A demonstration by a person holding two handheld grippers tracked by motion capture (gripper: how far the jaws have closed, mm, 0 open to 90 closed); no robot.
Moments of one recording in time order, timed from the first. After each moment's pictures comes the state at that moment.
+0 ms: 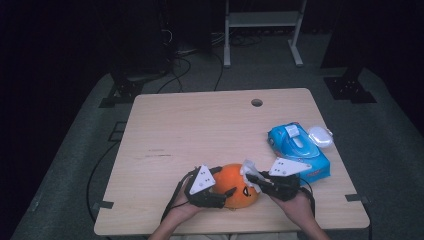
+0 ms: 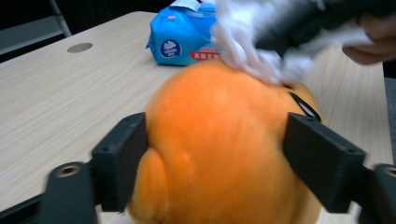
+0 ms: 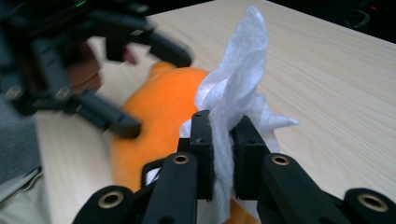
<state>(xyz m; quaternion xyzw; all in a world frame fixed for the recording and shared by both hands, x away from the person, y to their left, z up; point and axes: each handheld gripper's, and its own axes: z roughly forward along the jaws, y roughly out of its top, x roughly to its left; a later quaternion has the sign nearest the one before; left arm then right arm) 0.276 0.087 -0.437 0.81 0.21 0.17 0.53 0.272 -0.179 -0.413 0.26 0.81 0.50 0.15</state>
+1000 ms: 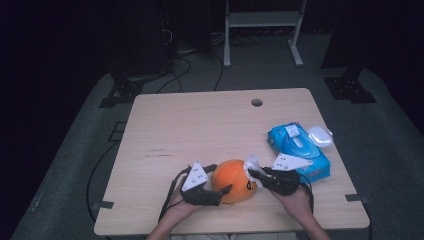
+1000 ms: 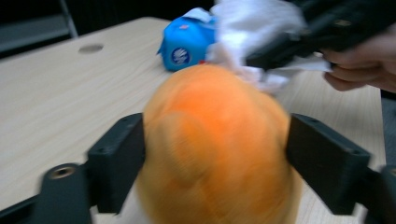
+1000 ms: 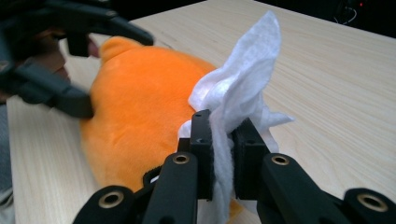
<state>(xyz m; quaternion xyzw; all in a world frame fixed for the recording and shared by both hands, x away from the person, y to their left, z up) 0.280 0.100 -0.438 0.79 0.26 0.15 0.54 0.289 -0.188 -0.426 0.29 0.80 0.51 0.15</state>
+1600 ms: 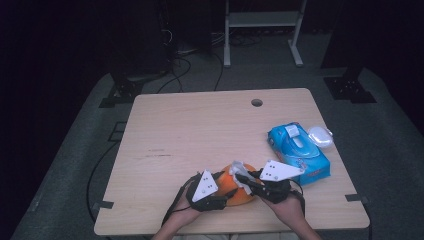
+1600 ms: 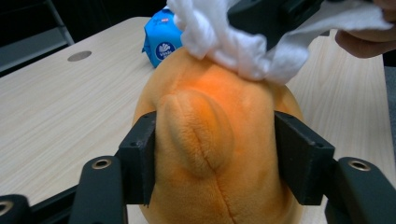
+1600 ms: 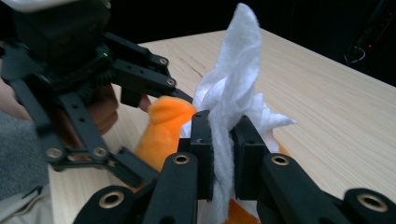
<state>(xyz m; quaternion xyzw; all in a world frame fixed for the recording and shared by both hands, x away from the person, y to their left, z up) 0.263 0.081 -0.444 0.81 0.18 0.19 0.52 0.264 -0.154 -0.402 0.22 0.80 0.52 0.18</state>
